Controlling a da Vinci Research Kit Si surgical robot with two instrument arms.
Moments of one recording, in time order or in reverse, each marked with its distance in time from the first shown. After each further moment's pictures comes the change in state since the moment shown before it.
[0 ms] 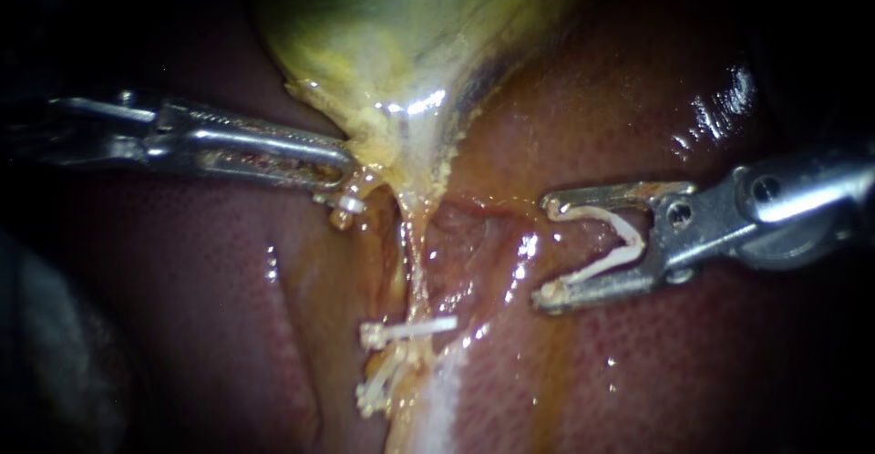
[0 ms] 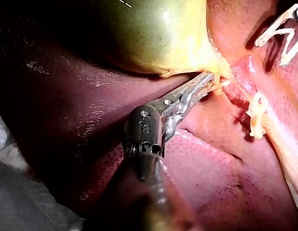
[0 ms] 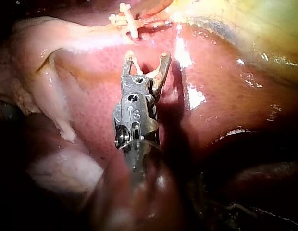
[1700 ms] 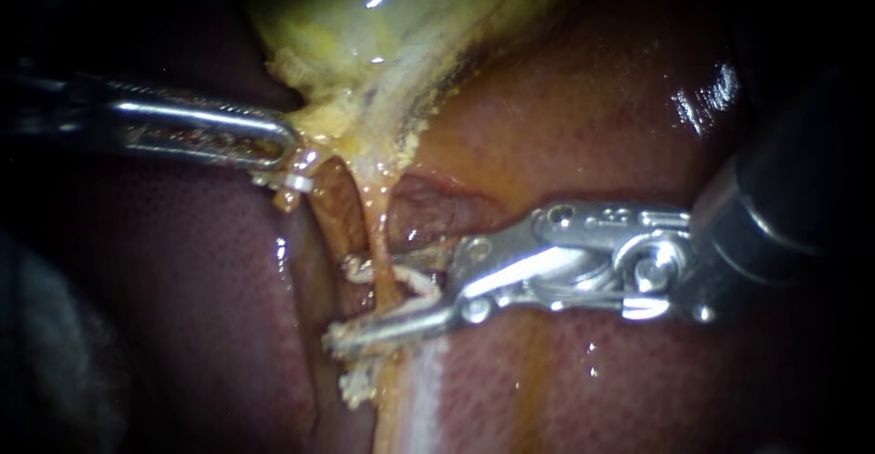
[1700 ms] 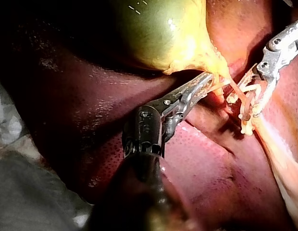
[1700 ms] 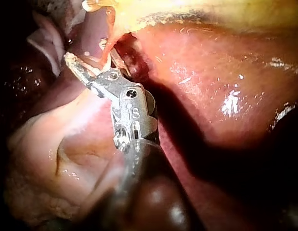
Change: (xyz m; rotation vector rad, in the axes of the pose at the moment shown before) right arm 0.004 0.000 0.015 0.294 0.351 0.464; left arm 0.003 0.004 -0.007 0.005 0.022 -0.009
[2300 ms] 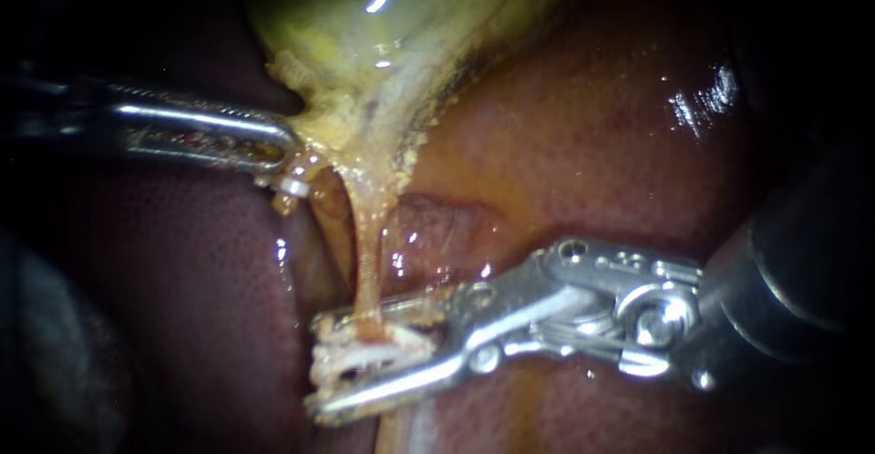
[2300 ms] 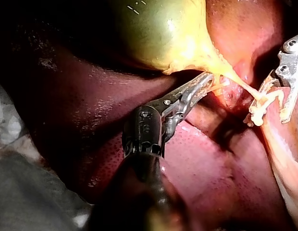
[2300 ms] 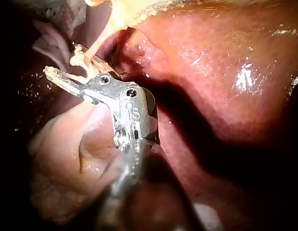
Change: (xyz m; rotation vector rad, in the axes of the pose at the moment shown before) right arm 0.000 -0.005 0.001 0.205 0.002 0.021; left arm 0.000 0.000 0.000 0.001 0.000 0.000
